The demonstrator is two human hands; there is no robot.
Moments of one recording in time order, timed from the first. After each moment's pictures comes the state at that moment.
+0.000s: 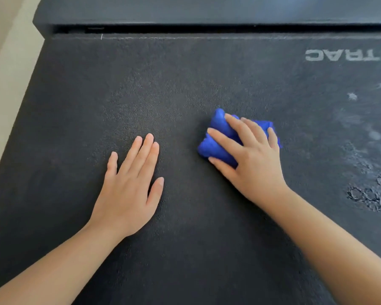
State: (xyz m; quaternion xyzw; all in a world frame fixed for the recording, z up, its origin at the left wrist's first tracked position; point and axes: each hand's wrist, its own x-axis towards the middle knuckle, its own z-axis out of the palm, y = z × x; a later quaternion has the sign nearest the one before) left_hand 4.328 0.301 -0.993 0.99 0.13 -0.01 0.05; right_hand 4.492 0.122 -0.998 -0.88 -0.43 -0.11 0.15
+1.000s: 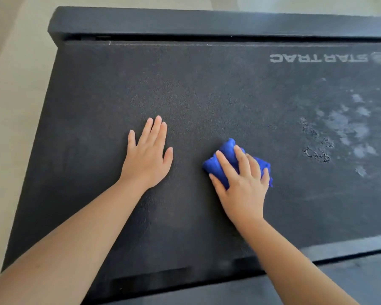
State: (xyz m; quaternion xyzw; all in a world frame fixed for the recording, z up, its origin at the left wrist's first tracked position) left_hand 4.327 0.296 -0.985 0.99 0.15 -0.04 0.07; right_hand 4.360 0.088 -0.996 -0.96 -0.23 -0.12 0.11
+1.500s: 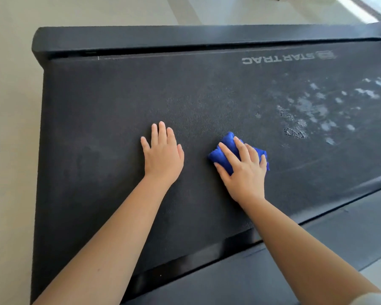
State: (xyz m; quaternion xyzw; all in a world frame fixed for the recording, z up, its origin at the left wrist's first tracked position) left_hand 4.326 0.289 -0.980 0.98 0.14 -0.03 0.10; right_hand 4.340 0.099 -0.995 -0.97 -0.16 -0.13 0.10
